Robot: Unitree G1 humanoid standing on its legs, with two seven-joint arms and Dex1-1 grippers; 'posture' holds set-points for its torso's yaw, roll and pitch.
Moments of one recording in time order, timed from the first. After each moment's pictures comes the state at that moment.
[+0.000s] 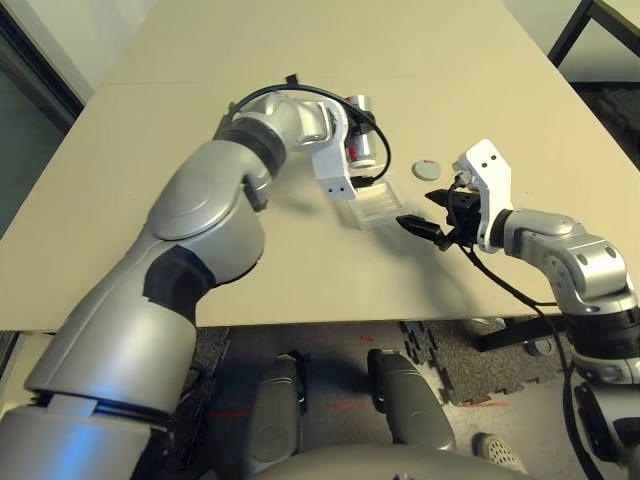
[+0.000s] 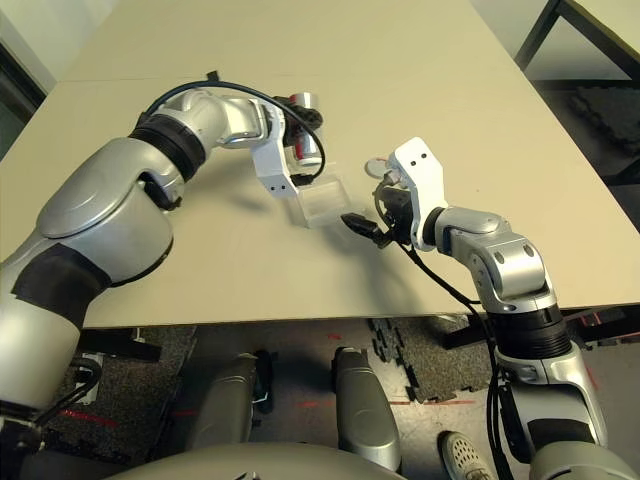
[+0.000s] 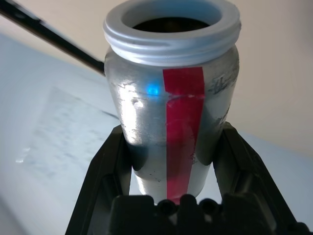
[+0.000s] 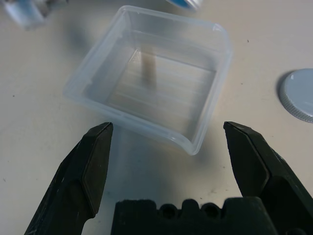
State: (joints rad) left arm -1.64 0.12 -1.17 1.35 1.32 -0.56 0.11; right arm -0.44 -0.54 0.03 -0.18 0.36 0.86 0.63
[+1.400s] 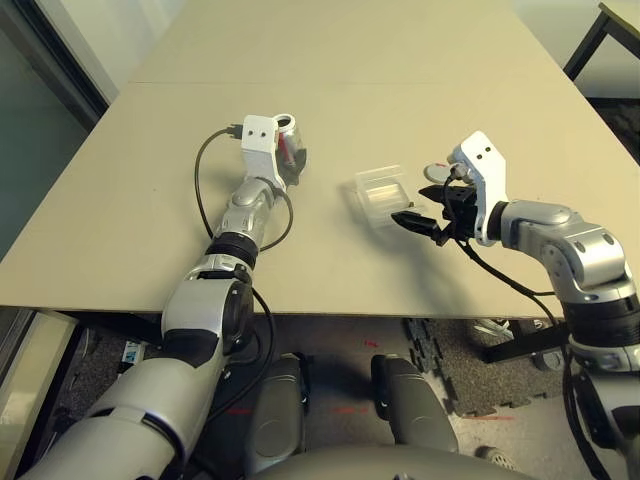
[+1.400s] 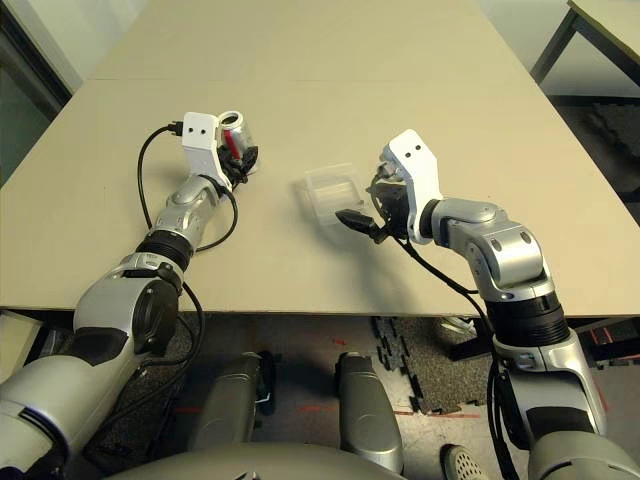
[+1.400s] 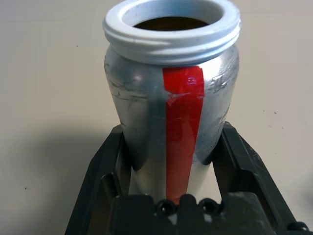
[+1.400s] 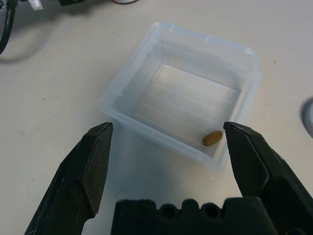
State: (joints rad) left arm -0.96 0.14 0.20 1.14 -0.06 -0.13 -0.28; right arm -0.50 -0.56 0.05 -0.14 0.37 0.89 0.67
